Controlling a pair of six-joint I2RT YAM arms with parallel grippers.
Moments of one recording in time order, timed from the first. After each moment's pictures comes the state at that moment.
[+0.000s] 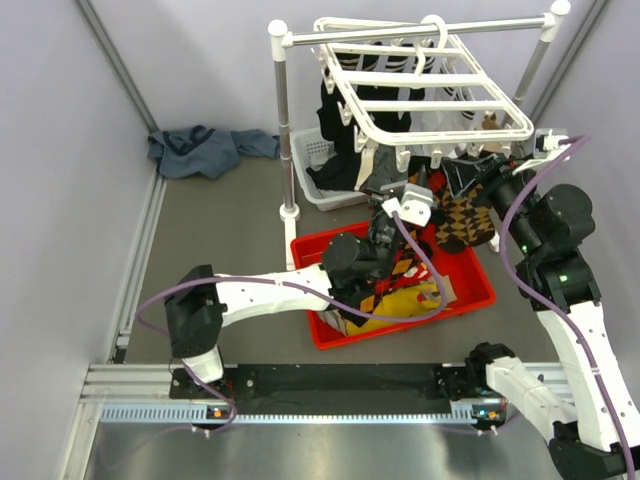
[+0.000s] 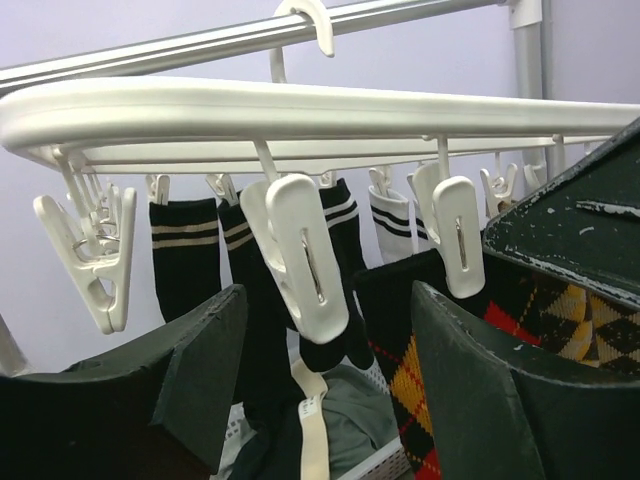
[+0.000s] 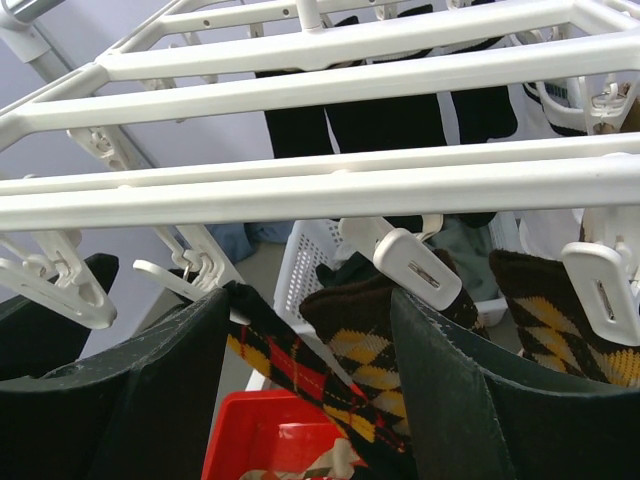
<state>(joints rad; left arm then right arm) -1.24 1.74 1.36 1.11 -0.72 0.75 0.23 0.80 1.12 -0.19 -0.12 0.41</state>
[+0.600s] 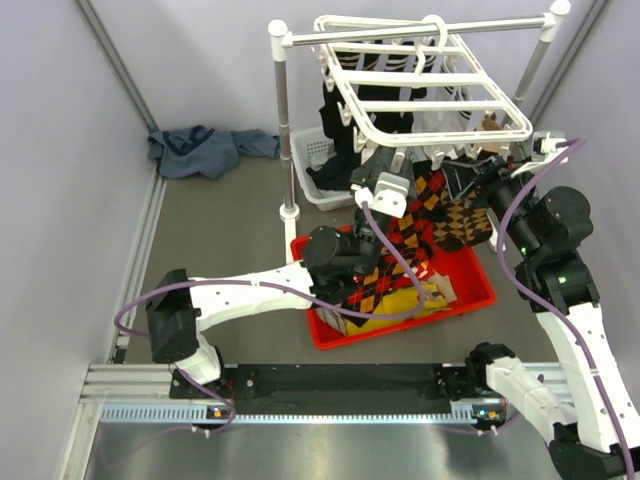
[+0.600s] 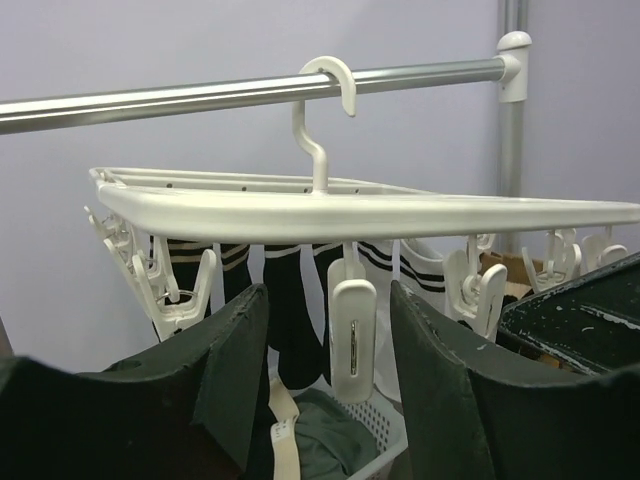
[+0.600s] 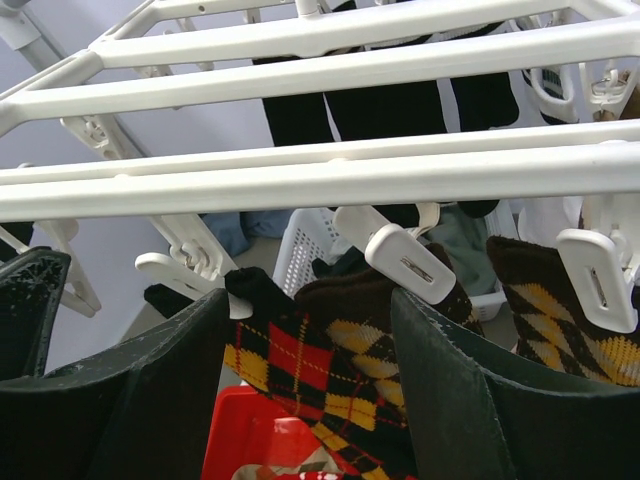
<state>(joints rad) -1.24 1.63 1.35 1.05 -0.69 0.63 0.23 0.80 1.10 -0.19 -0.12 0.40</state>
